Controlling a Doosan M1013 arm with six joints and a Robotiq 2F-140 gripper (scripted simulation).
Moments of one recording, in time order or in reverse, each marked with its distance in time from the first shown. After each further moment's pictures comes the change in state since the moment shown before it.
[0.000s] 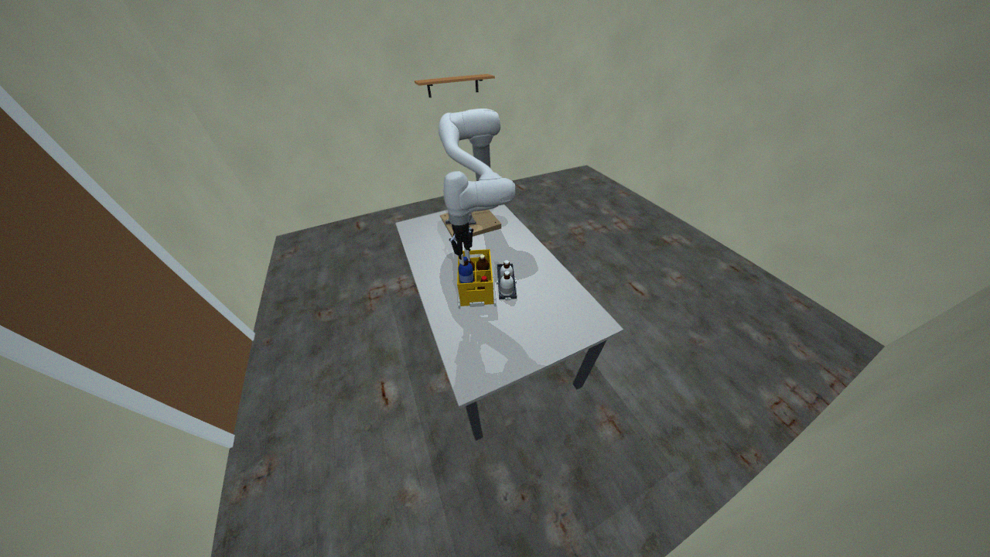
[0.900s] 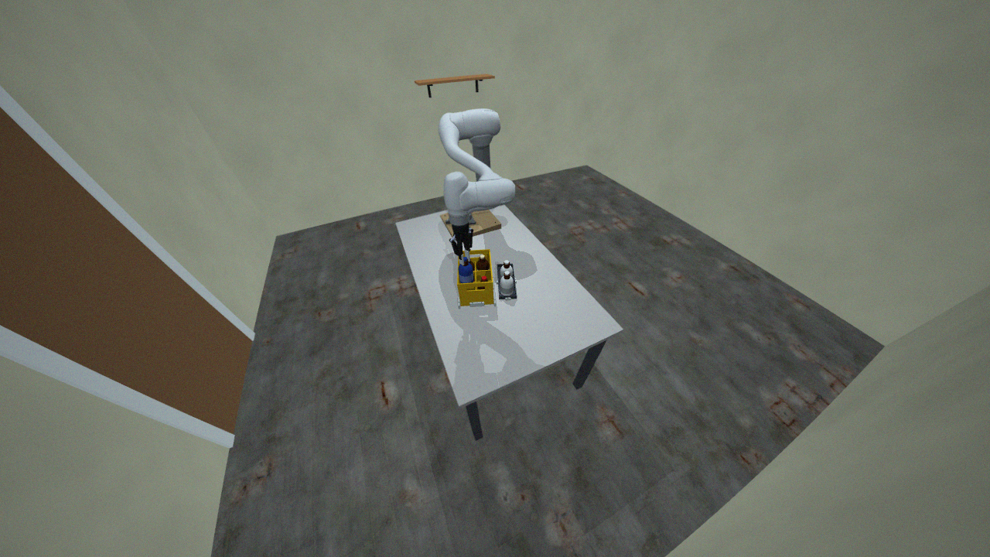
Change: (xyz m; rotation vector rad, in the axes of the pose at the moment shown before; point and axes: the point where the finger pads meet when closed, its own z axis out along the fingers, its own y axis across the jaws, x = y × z) arm 0.000 0.000 0.002 0.000 0.000 0.000
